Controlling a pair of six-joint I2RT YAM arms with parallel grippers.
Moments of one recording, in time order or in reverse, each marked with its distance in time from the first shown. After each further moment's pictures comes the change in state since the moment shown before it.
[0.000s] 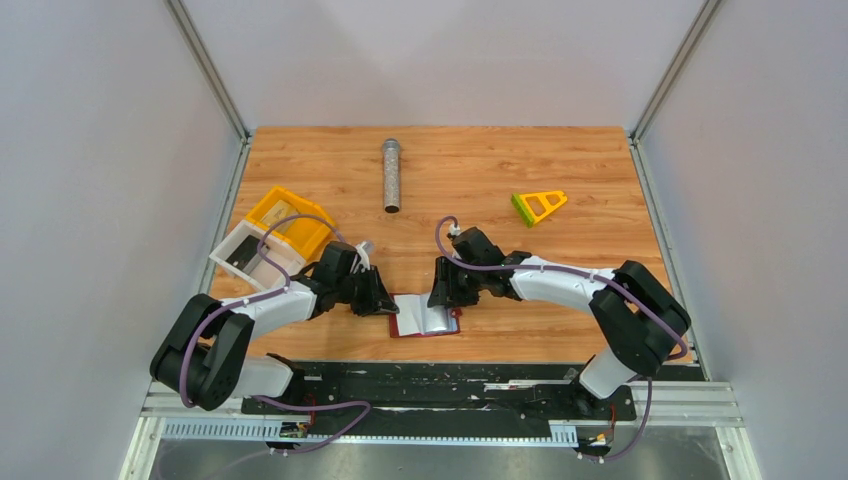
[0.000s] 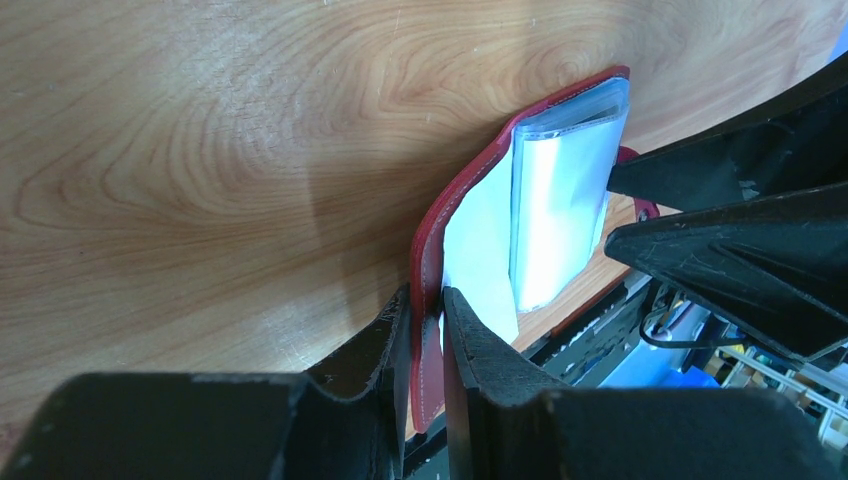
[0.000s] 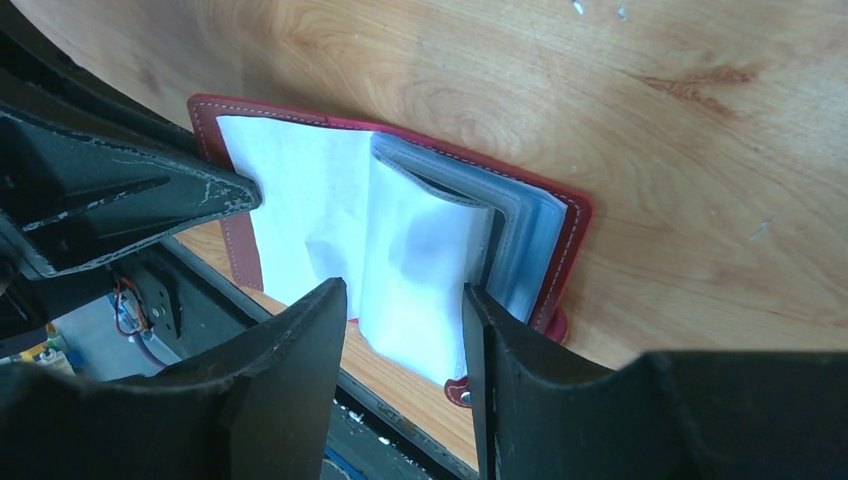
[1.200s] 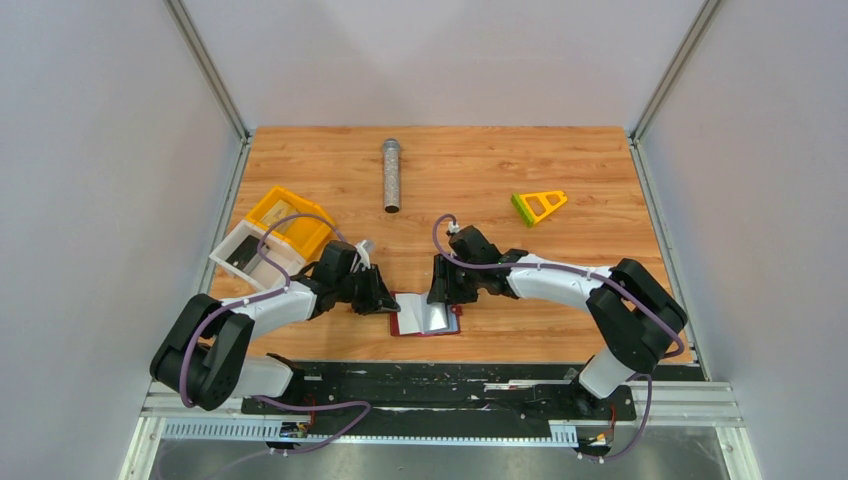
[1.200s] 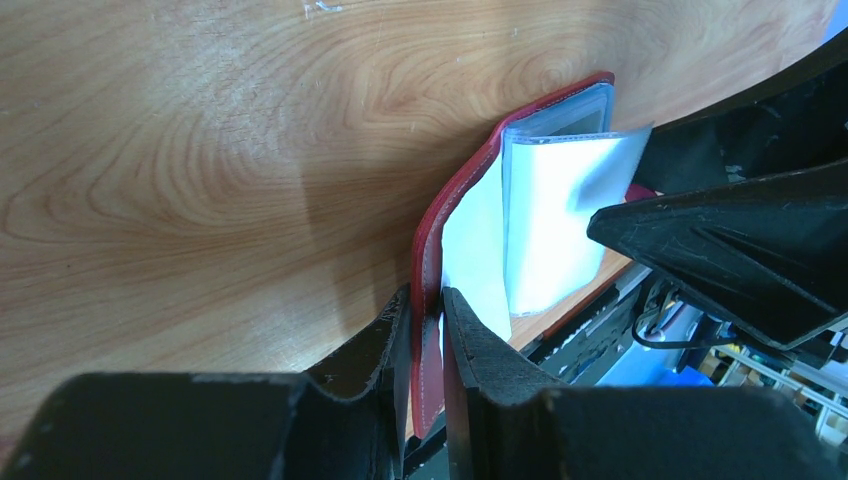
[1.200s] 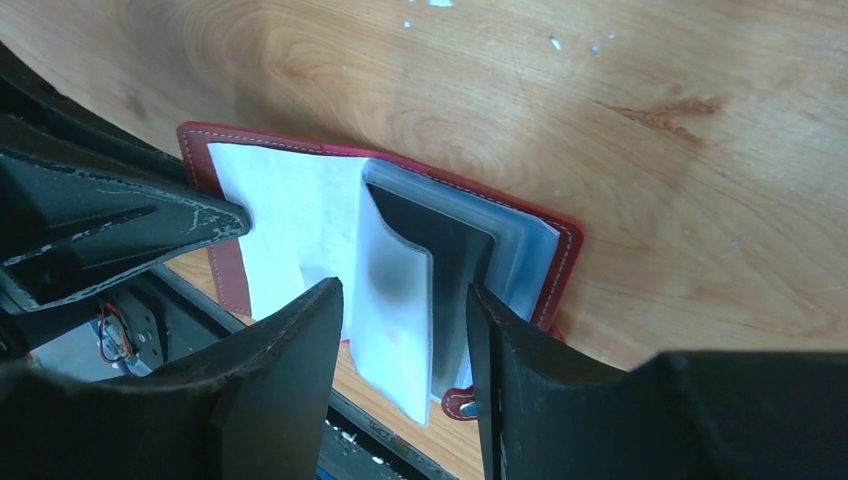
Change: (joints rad) left arm 0.000 0.000 0.000 0.023 0.008 -0.008; right arm 0.006 0.019 0.028 -0.019 0.052 -0.004
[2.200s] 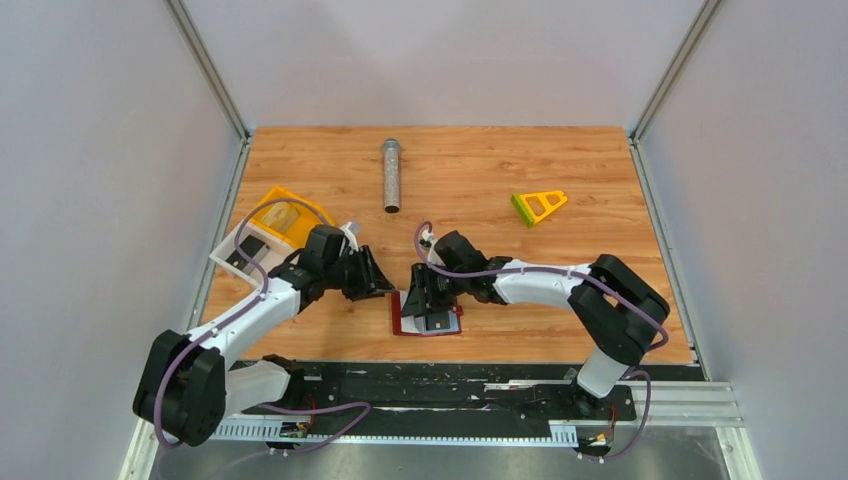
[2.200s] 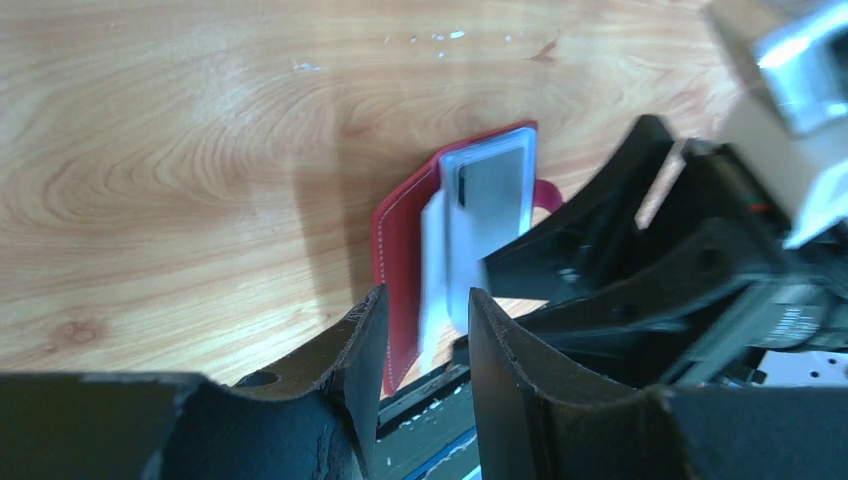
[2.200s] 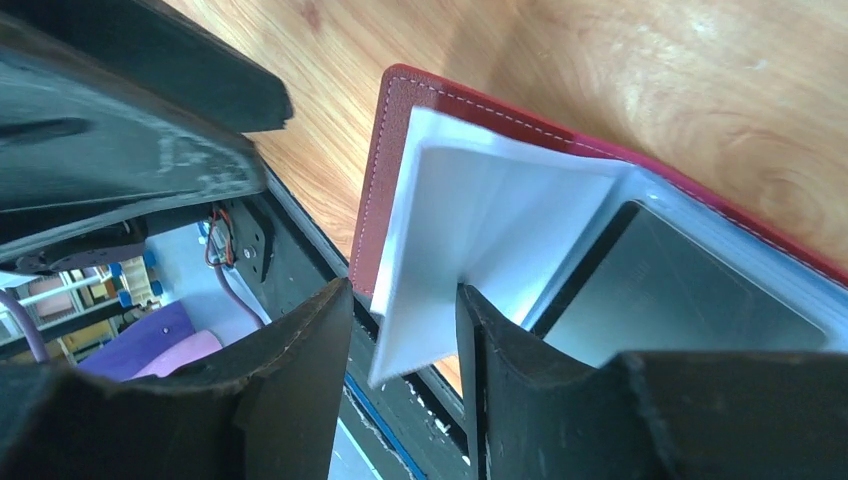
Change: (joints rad) left arm 0.042 -0.171 0.125 -0.258 -0.071 -0.017; right arm 0.068 0.055 0.004 0.203 -0.245 0.045
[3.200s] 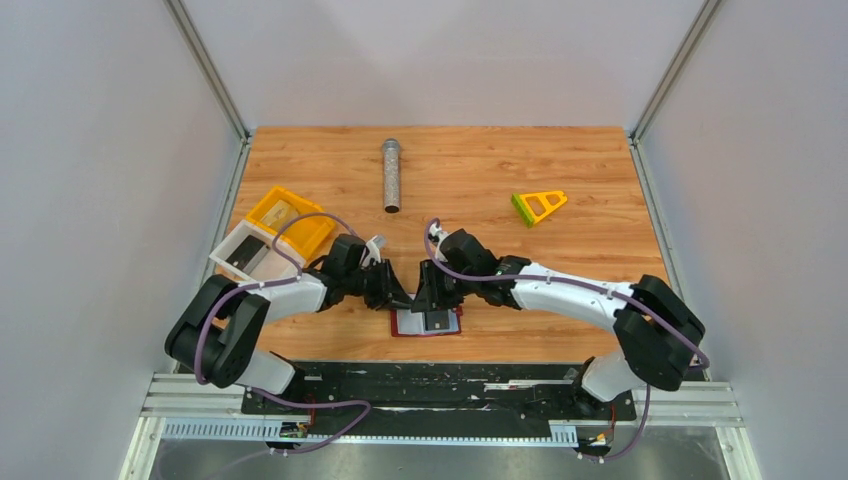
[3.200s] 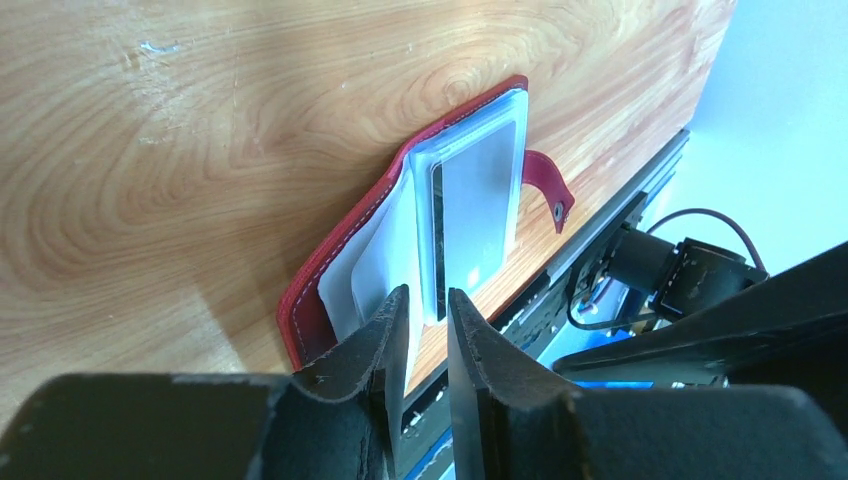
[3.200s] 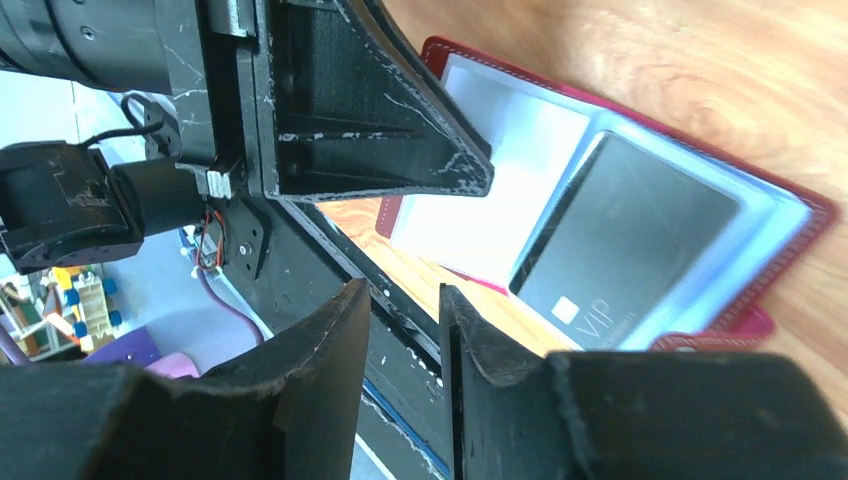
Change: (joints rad) left arm -0.067 0.286 -0.072 0.374 0.191 -0.085; right arm 0.053 -0.140 0.025 -0.166 0.144 -0.030
